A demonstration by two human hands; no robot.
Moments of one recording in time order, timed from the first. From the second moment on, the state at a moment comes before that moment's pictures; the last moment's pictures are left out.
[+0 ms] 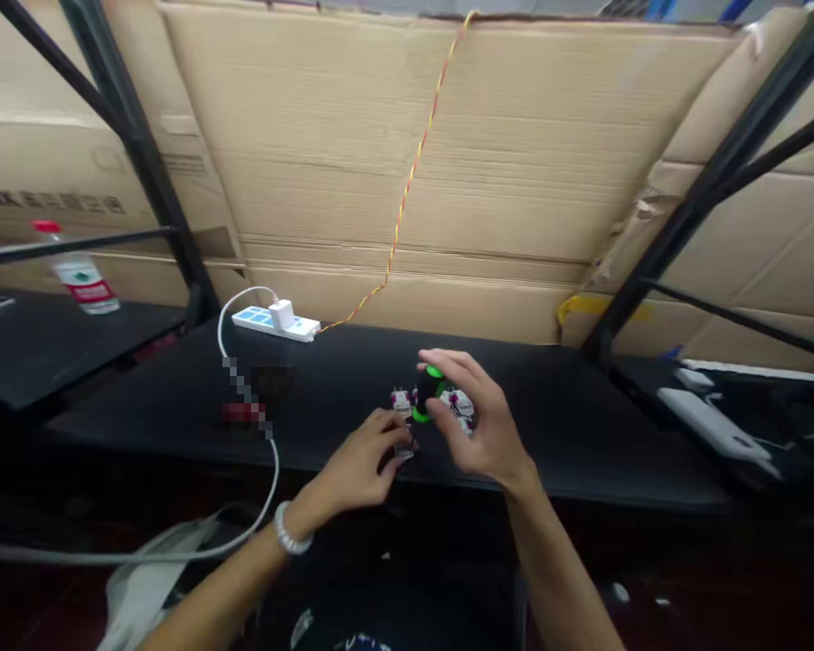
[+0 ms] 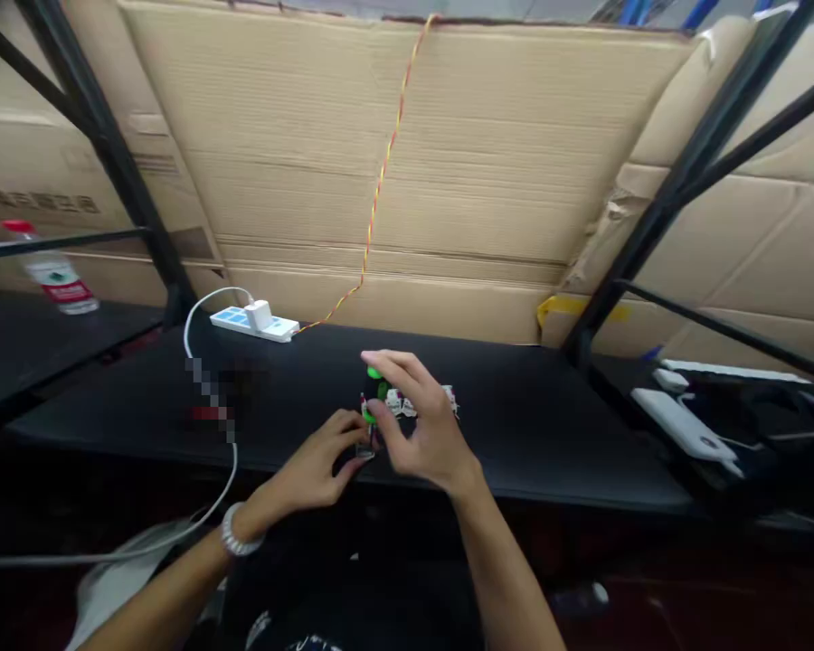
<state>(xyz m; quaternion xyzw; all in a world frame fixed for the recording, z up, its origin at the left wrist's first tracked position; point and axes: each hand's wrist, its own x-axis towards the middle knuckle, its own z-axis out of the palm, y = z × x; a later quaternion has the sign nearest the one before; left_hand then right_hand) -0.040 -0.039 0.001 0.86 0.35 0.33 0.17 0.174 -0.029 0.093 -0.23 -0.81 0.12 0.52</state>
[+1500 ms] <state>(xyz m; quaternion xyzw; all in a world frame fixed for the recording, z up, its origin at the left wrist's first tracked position) -0.040 -0.038 0.001 0.86 0.36 0.33 0.17 0.166 -0.028 0.092 -0.26 -0.79 0.11 0.55</state>
